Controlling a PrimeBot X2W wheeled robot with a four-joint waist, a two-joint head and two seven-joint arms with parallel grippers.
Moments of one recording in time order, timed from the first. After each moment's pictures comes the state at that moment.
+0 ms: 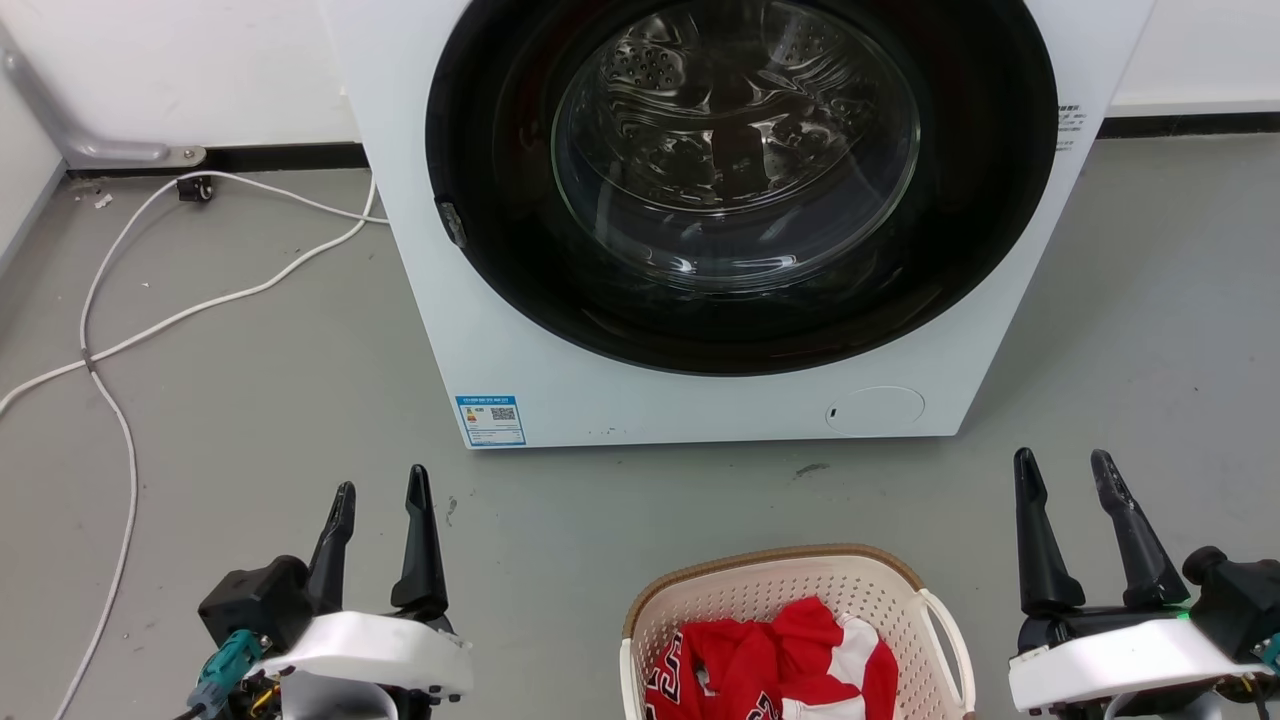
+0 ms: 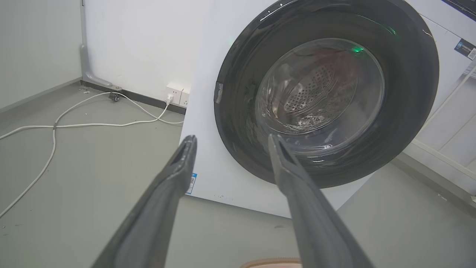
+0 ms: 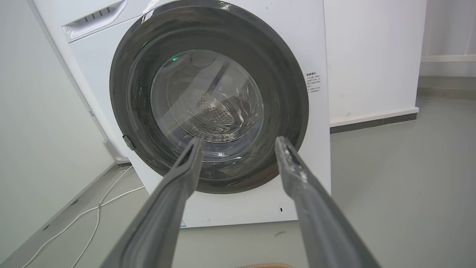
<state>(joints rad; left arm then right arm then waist) -0.01 0.05 -0.06 0.08 -0.40 0.03 -0.17 0.05 -0.05 -0.01 -0.03 0.28 0.13 -0.17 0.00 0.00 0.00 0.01</state>
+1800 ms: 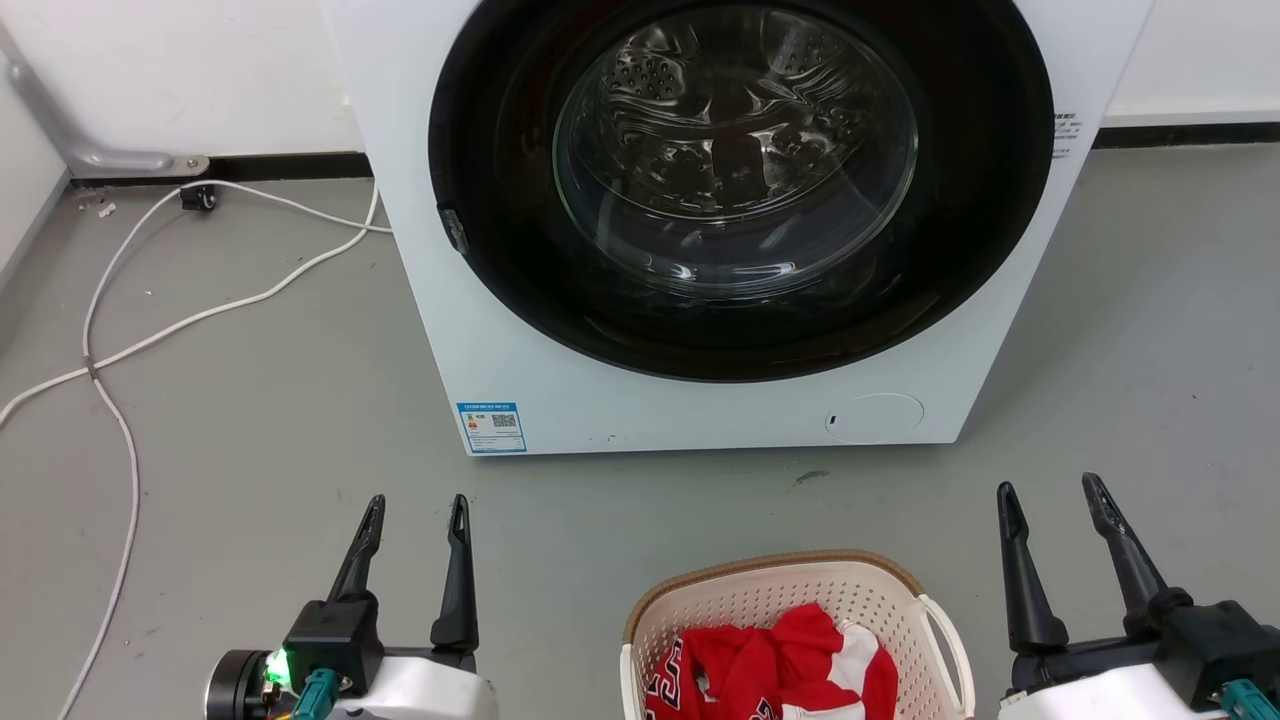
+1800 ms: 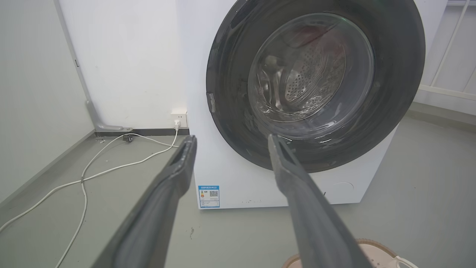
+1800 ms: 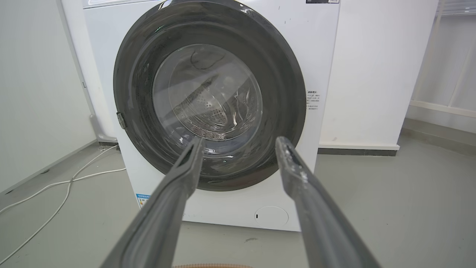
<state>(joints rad) 0.03 0.05 -0.09 0.10 -0.09 0.03 -0.26 0.10 -0.05 -0.01 -0.03 0.06 0.13 -0.26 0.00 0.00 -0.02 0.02</state>
